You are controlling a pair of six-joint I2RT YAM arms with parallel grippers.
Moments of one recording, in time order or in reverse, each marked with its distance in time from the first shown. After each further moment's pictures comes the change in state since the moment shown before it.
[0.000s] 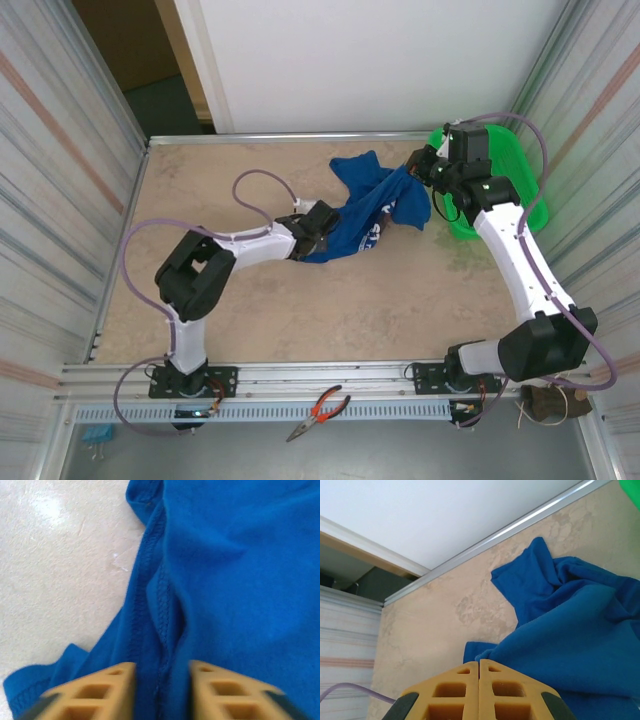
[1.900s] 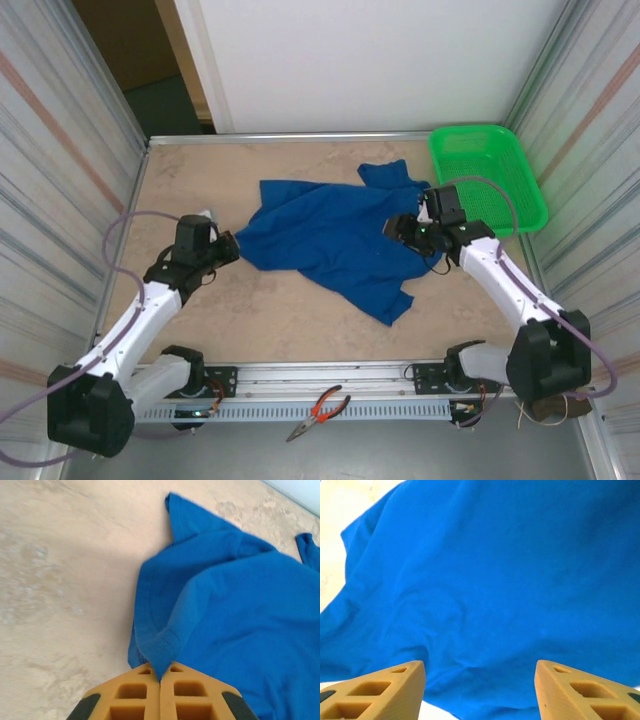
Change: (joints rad) left arm 0.498 -1.026 -0.610 0.035 0.368 0.098; right arm 0.073 -0.222 -0.525 -0.050 -0.040 -0.010
